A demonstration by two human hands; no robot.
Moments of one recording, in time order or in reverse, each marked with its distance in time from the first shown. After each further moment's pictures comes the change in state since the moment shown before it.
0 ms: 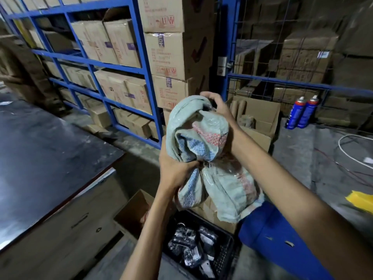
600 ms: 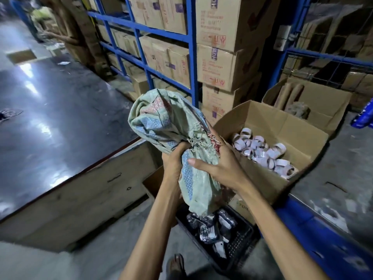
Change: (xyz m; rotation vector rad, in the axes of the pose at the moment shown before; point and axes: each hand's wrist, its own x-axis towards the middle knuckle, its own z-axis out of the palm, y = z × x) left_hand -0.014 -0.028 -0.054 -0.374 0.303 -0.470; right_hand -0.065 0.058 0.118 0.261 -0.364 0.129
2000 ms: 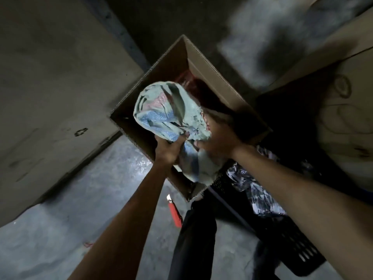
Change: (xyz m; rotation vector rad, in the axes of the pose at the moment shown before) left_hand 0.435 -0.640 -0.397 0.647 0.160 -0.806; right_hand 0.250 0.760 0.325 -0.357 -0.469 0.834
